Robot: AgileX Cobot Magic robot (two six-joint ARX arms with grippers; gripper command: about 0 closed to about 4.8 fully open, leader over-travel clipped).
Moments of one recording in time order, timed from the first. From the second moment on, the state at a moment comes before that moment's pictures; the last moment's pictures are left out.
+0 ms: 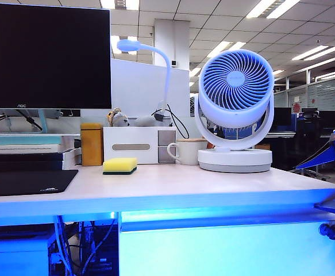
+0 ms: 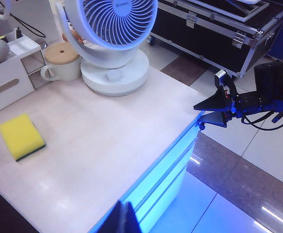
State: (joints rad) left arm -0.61 0.99 1.29 -0.67 0.11 0.07; right arm -0.27 2.09 0.83 0.75 -0.99 0.77
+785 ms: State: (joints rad) left arm -0.61 0.99 1.29 -0.67 0.11 0.07; right arm -0.27 2.10 0.82 0.81 -1.04 0.77
